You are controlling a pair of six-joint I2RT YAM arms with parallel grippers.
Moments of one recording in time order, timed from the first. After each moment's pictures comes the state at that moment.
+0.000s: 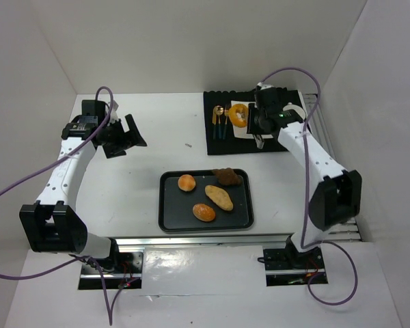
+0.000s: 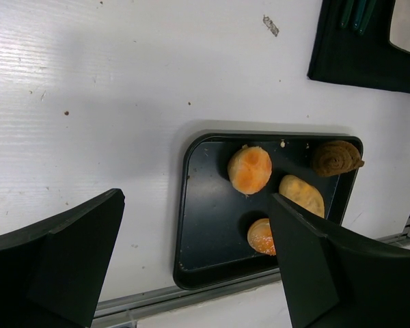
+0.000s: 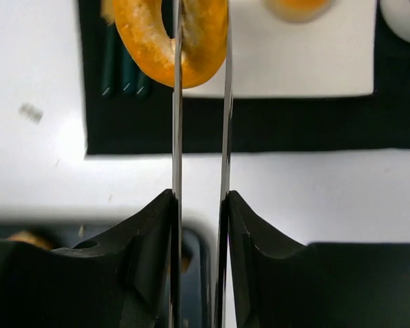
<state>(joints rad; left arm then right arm) 0.03 1.41 1.34 -0.85 0.30 -0.40 0.33 1.58 1.46 -0.64 0.17 0.27</state>
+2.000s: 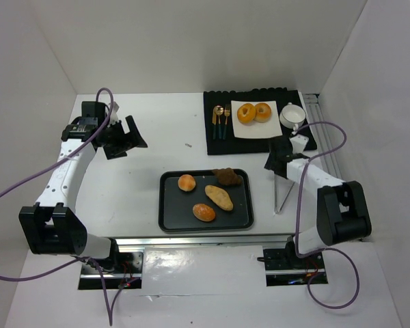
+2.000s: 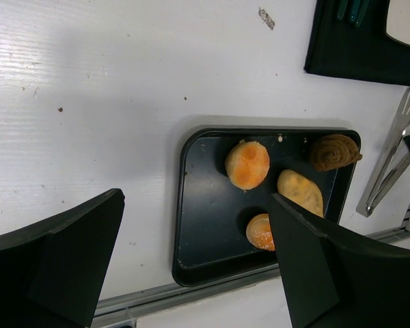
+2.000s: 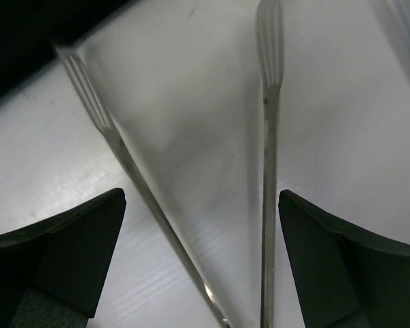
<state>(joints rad) 0.03 1.40 1.32 -0.85 0.32 -0.40 0.18 1.44 0.77 -0.35 0.56 0.58</state>
